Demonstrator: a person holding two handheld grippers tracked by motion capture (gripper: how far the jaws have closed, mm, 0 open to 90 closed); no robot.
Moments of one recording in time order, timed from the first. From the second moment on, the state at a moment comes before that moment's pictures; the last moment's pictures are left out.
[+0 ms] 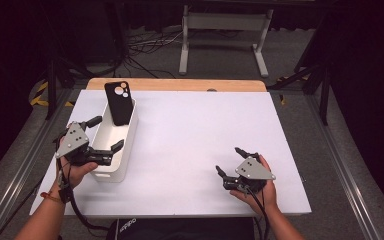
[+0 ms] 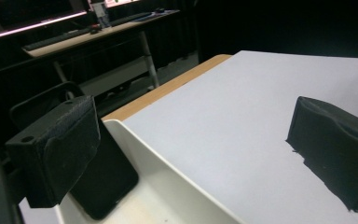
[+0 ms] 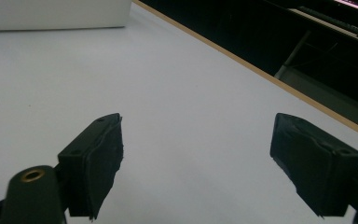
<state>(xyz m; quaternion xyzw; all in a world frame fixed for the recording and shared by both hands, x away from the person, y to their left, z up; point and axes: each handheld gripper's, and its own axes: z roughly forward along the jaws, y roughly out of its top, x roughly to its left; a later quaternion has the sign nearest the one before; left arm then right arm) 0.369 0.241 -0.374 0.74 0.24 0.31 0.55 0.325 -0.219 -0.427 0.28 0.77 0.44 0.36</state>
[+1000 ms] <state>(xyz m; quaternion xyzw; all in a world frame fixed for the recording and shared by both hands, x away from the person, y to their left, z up) 0.333 0.208 -0.370 0.74 0.18 0.30 0.58 0.318 -0.214 -0.425 0.25 0.78 0.44 0.36</state>
